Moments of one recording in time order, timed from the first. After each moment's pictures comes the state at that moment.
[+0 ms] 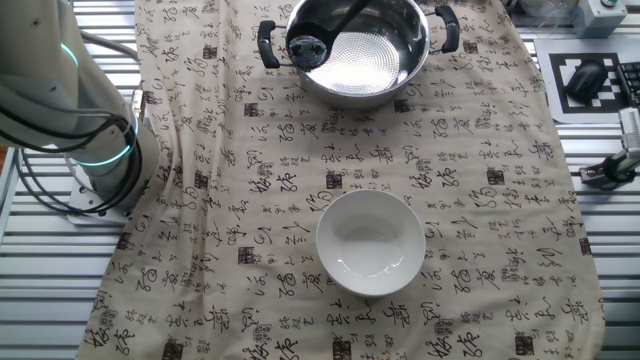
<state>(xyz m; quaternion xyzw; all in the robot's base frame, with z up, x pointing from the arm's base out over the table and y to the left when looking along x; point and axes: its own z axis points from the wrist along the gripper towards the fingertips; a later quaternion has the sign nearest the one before) 0.484 0.185 0.333 0.14 -0.97 -0.06 0.21</state>
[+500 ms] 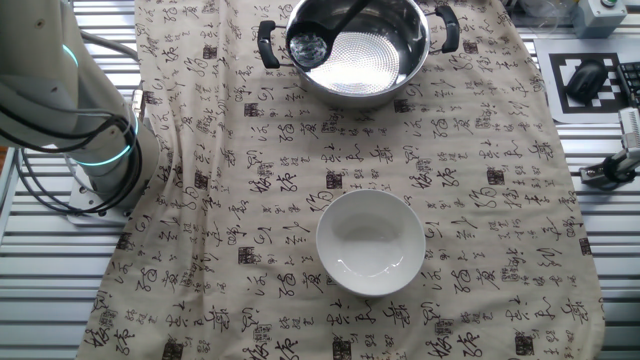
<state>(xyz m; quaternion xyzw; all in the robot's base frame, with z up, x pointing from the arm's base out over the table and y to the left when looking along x) 0.484 0.185 0.334 0.14 -0.97 -0.06 0.21</state>
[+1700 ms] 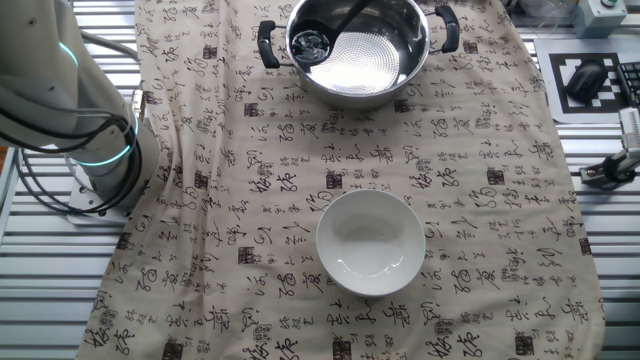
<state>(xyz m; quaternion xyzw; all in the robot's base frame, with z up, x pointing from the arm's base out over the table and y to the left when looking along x) 0.483 0.185 0.334 0.08 -0.98 -0.04 0.20</state>
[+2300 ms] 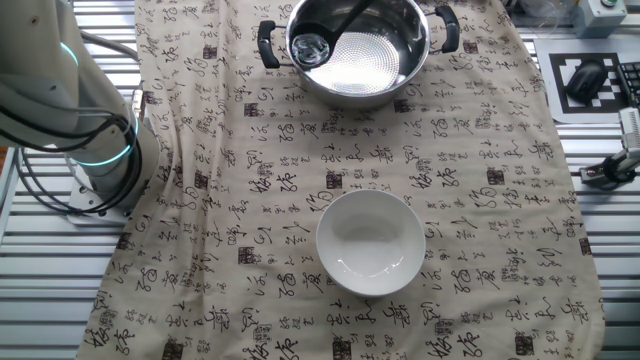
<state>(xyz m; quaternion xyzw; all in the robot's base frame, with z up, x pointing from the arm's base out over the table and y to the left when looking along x) 0.484 0.181 0.335 0.09 -0.97 -0.04 0.20</state>
